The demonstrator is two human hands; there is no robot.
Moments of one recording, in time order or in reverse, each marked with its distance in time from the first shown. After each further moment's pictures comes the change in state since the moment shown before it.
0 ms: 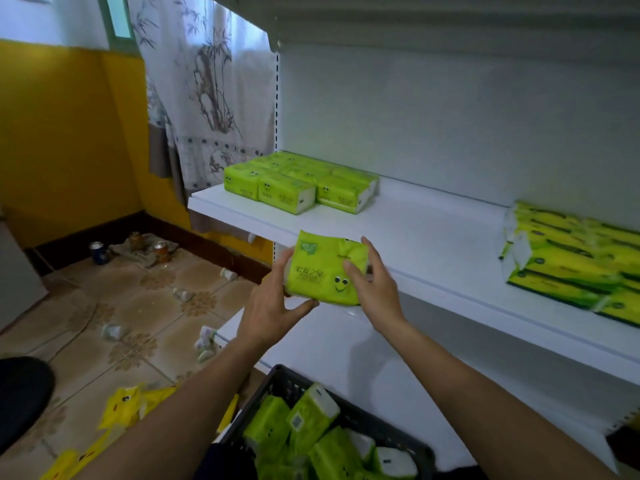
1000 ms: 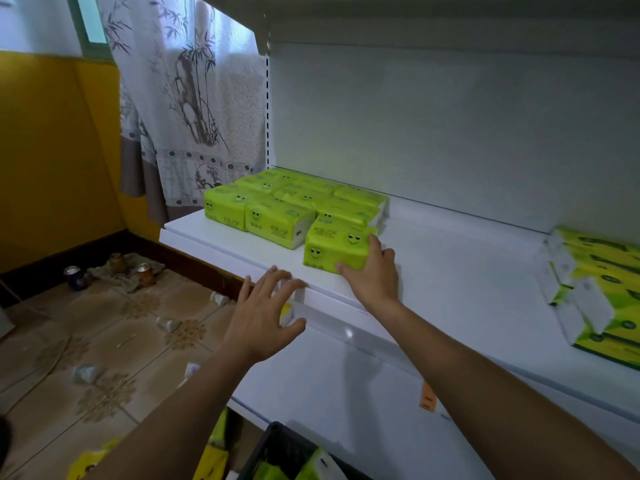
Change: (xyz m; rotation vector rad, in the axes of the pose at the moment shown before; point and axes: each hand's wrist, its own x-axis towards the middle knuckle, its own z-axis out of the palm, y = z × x) left_hand 0.096 -0.084 0.032 0.345 -0.135 0.107; right_hand 0.147 0.004 0.030 -0.520 0.124 0.062
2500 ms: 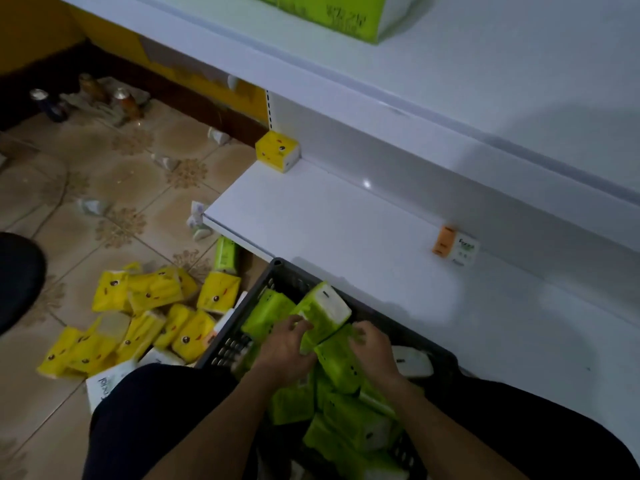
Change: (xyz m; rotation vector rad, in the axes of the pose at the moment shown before) left_hand -0.233 0.038 0.175 -0.226 -0.920 -0.525; right_hand -0.225 0.276 0.129 -0.041 -0.640 0.498
